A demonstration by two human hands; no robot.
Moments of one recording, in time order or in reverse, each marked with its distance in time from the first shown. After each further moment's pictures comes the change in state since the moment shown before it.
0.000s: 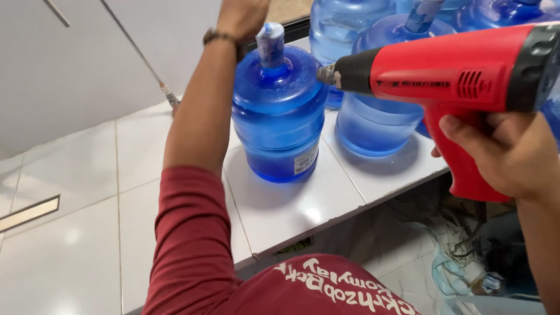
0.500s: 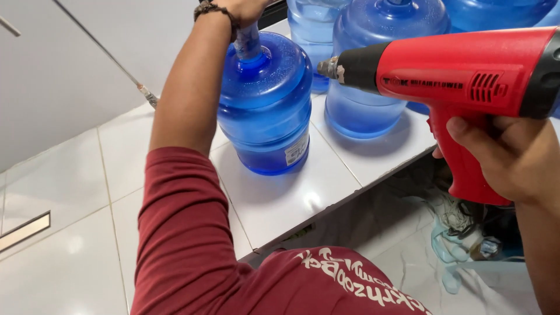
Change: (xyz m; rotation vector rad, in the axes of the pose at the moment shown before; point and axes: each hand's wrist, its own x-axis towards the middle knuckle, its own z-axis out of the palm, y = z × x) left_hand 0.043 -0.048 0.073 0.003 -0.514 -0.377; right_hand -0.029 0.019 0.001 0.080 0.040 0.095
